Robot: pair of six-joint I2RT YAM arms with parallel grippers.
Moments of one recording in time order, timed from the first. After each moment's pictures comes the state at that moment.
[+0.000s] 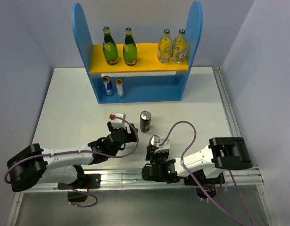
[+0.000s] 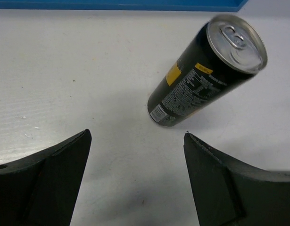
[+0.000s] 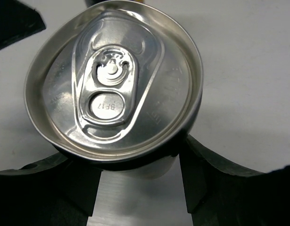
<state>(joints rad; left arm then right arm) -1.08 1.18 0.44 0.31 -0.67 -0.60 1.59 1.47 0.47 -0.01 1.28 1.12</state>
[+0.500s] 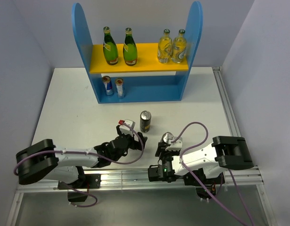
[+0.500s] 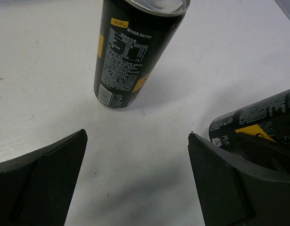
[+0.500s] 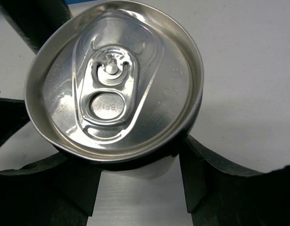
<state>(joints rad) -1.17 1.27 0.37 0.57 -0.53 -0.52 1.59 1.45 0.61 -0.90 1.32 1.87</state>
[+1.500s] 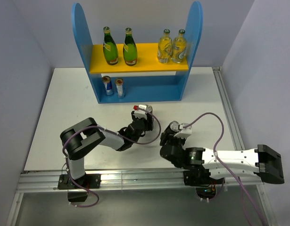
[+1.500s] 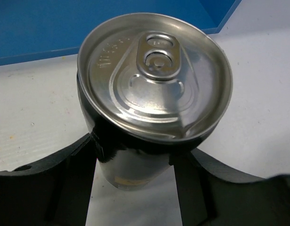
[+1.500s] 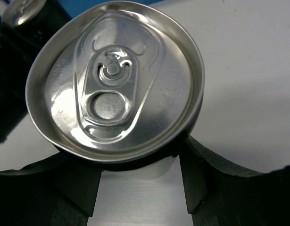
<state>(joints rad) -1.00 1.85 0.72 0.86 -0.55 -0.38 1.34 0.94 0.39 -0.32 1.14 1.13</state>
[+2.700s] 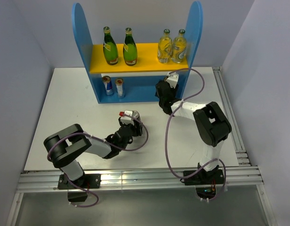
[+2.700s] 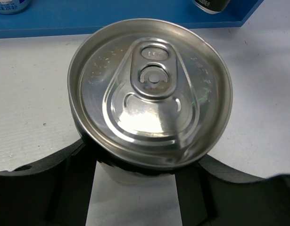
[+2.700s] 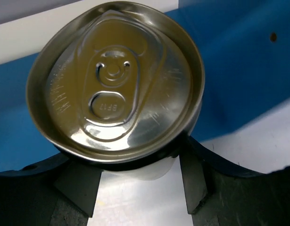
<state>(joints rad) -0.98 1.66 0.46 0.93 -0.58 -0.43 0.51 1.82 1.06 0.29 0.67 0.44</state>
